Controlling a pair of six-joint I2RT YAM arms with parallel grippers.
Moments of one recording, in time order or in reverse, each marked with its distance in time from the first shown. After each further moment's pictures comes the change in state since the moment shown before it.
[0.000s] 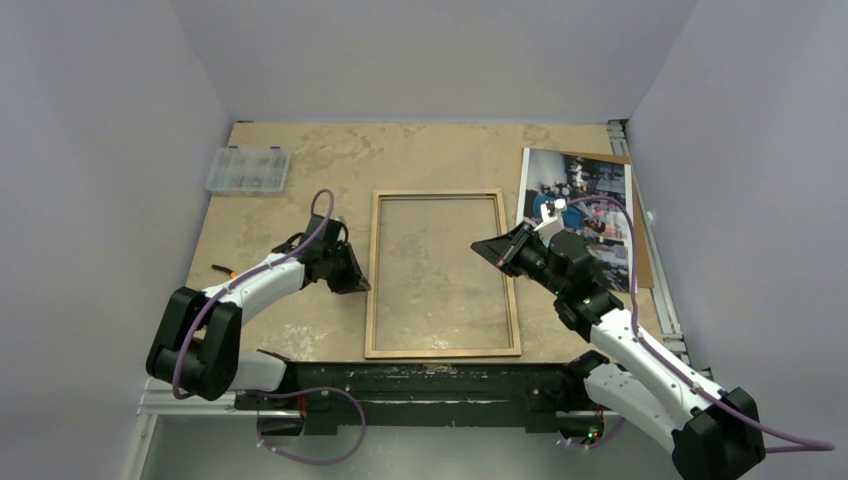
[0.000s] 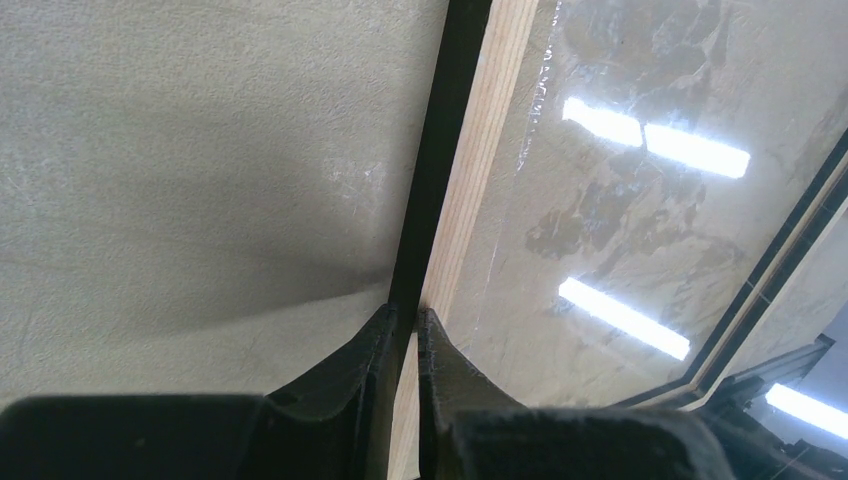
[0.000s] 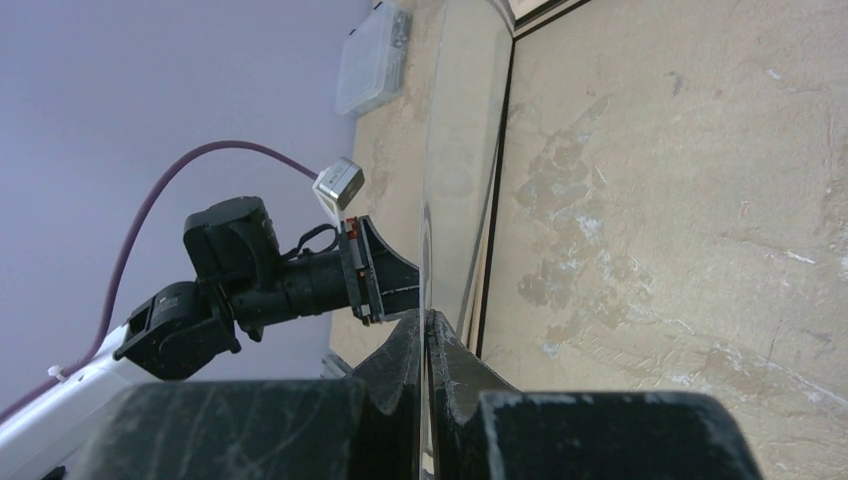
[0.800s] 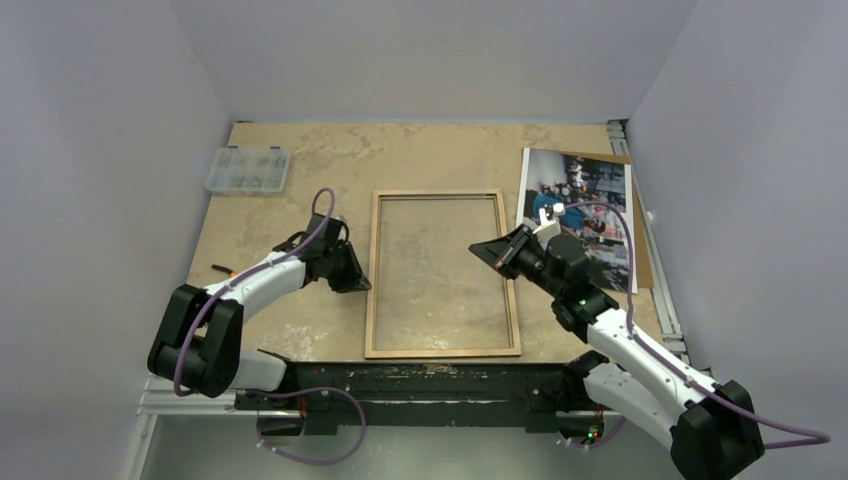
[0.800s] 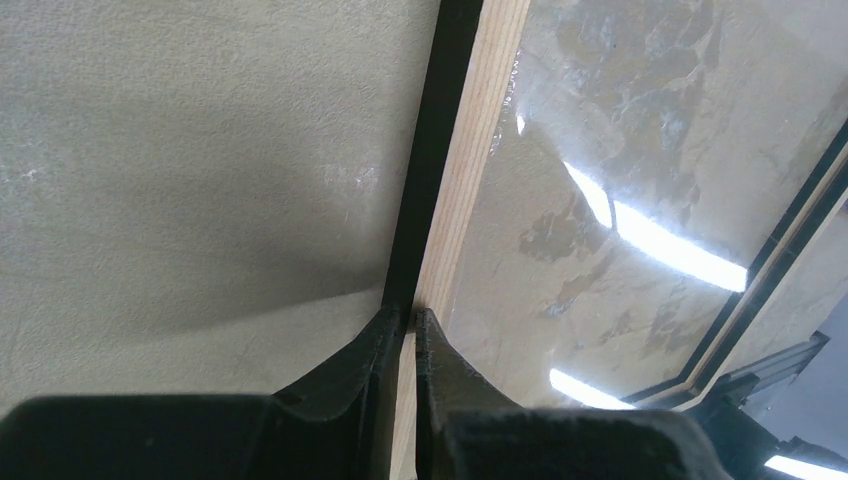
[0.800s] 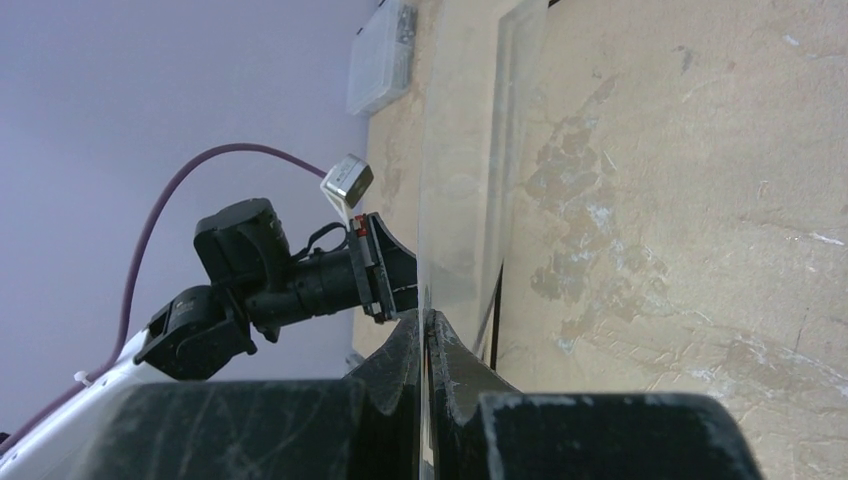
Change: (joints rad) left arm 0.000 0.015 0.008 0.004 0.009 0.000; right arm 0.000 0.029 -0.040 0.071 -0.015 0.066
